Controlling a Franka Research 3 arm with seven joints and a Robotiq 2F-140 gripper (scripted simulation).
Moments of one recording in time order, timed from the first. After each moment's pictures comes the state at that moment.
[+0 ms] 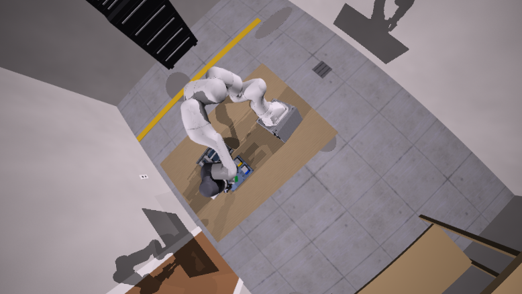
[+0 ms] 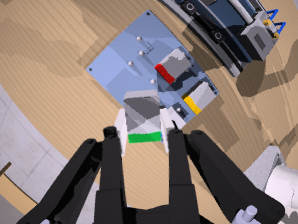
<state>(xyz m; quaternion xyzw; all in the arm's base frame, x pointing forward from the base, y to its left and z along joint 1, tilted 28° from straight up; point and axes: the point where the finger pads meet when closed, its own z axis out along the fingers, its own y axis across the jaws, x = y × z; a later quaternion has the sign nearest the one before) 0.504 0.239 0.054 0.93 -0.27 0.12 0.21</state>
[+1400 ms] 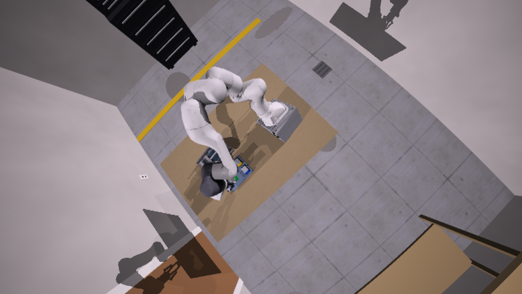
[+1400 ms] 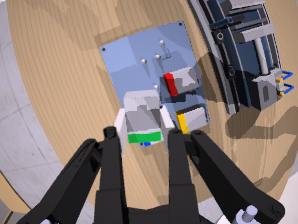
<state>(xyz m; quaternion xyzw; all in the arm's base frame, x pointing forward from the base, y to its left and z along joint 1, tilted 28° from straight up) 0.503 0.238 0.053 0.97 -0.07 0.08 0.24</state>
